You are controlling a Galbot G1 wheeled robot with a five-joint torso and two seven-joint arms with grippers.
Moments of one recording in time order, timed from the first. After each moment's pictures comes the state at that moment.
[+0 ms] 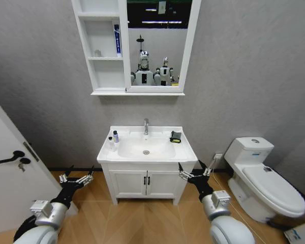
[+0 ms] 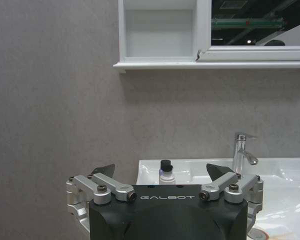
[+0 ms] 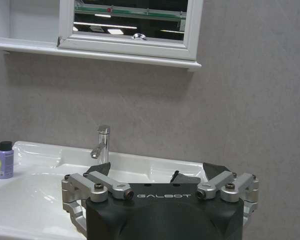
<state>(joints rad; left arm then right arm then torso) 1.73 -1.29 -0.90 -2.30 -0.43 0.17 0.11 -1.64 1.31 0.49 2.41 0.11 -0.33 0.14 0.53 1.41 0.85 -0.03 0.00</state>
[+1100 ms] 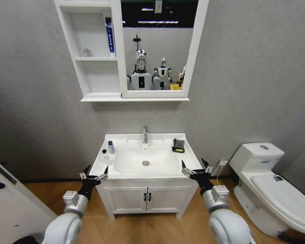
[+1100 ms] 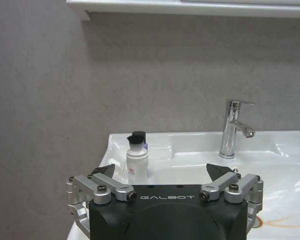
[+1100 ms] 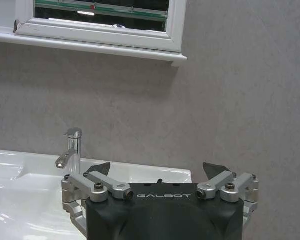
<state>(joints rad) 1.52 -1.27 -0.62 -2.06 -0.32 0.18 0.00 -1.53 1.27 0.53 2.31 0.17 -0.33 0.16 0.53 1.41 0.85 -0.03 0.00</state>
